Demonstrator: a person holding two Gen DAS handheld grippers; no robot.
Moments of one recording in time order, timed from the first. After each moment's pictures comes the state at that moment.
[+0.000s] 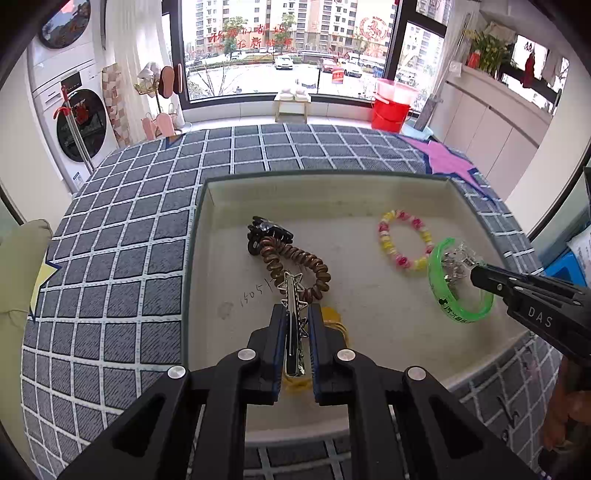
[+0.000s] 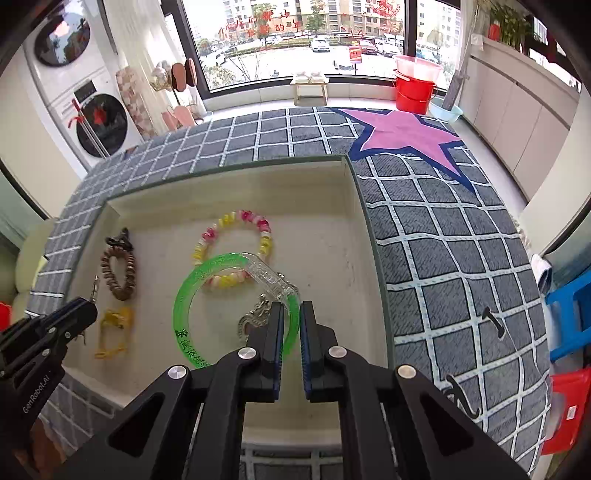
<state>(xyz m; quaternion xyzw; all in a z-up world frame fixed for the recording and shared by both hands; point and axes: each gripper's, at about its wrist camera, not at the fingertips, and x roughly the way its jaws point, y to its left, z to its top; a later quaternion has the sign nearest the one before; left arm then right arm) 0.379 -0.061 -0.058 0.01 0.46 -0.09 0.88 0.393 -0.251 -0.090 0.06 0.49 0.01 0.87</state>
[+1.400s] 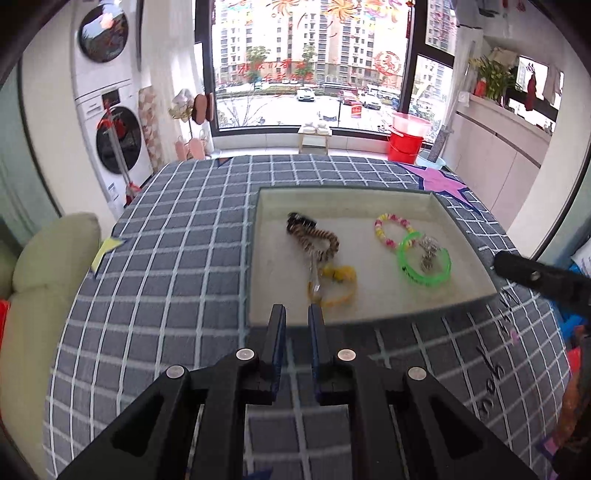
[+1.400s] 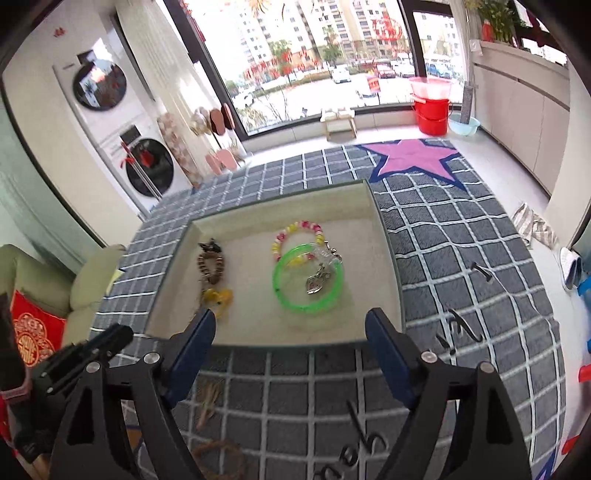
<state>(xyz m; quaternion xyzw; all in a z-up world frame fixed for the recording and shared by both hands) 0.262 -0.026 -0.013 0.00 0.40 -0.05 0.92 0.286 -0.250 -0.031 0.14 0.40 0.08 0.90</state>
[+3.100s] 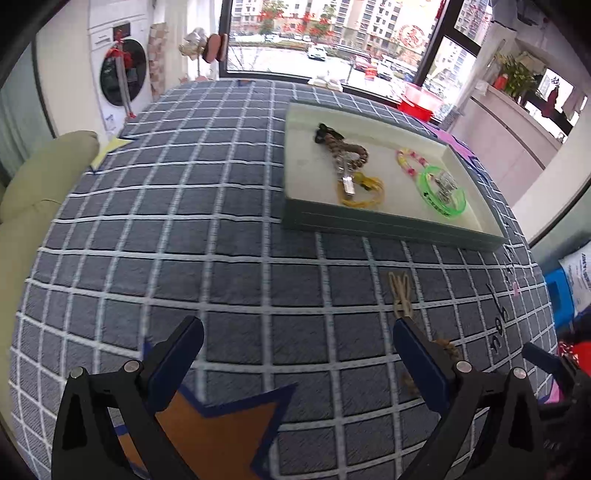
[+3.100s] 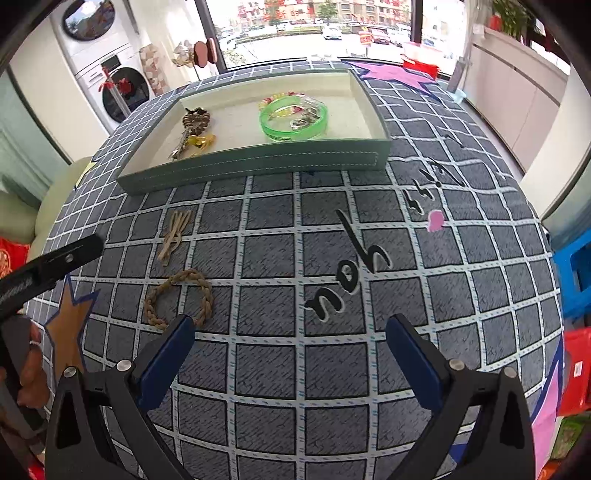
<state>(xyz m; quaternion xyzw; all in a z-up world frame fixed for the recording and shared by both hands) 0.235 0.006 -0.070 -0.07 0.49 -0.06 0.87 0.196 -0.214 -0.097 0.05 0.51 0.04 0.86</state>
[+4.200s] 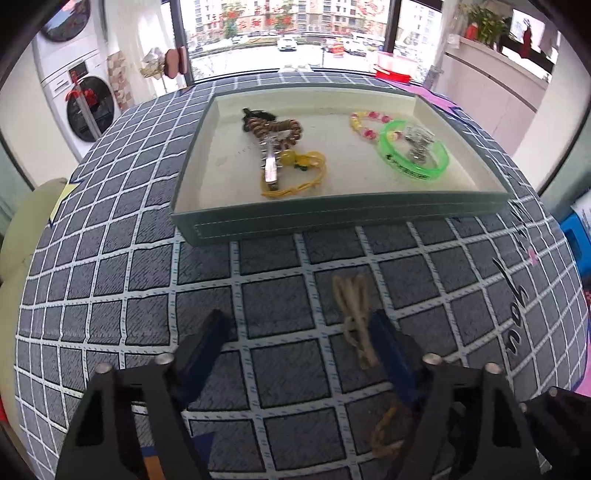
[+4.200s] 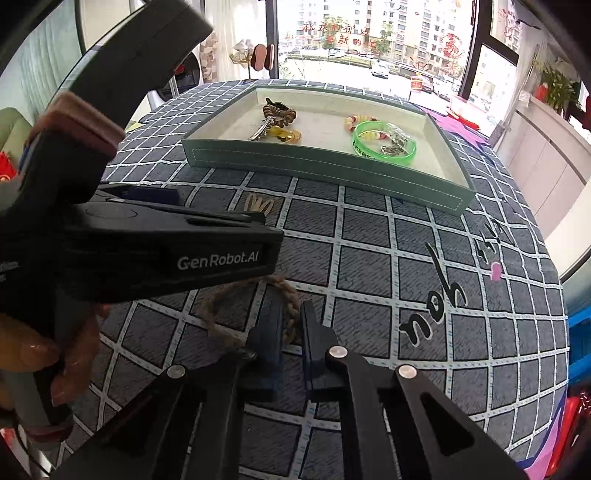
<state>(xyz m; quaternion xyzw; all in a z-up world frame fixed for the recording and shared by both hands) 0.257 -0.068 -0.087 0.03 0.50 -0.08 0.86 0.186 -0.150 -0.110 -0.05 0.46 0.09 0.88</state>
